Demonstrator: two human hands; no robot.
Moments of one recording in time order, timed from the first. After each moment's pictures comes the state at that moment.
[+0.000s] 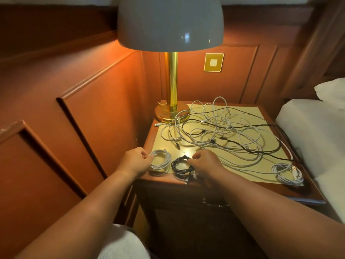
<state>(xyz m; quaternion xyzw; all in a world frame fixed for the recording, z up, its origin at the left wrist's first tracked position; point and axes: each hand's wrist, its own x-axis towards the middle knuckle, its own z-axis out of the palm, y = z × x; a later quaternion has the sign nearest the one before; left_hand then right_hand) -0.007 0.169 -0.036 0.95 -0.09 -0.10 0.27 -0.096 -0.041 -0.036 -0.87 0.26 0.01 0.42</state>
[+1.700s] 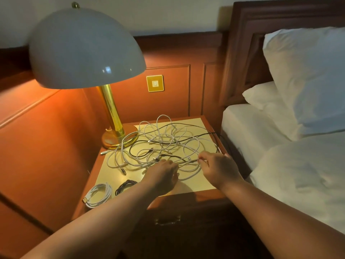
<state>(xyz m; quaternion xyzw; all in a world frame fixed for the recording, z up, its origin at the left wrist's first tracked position) -0.072 -0.053 -0.031 0.85 -0.52 0.04 0.10 -0.211 -0.214 0.000 -0.95 0.16 -0.21 0.14</state>
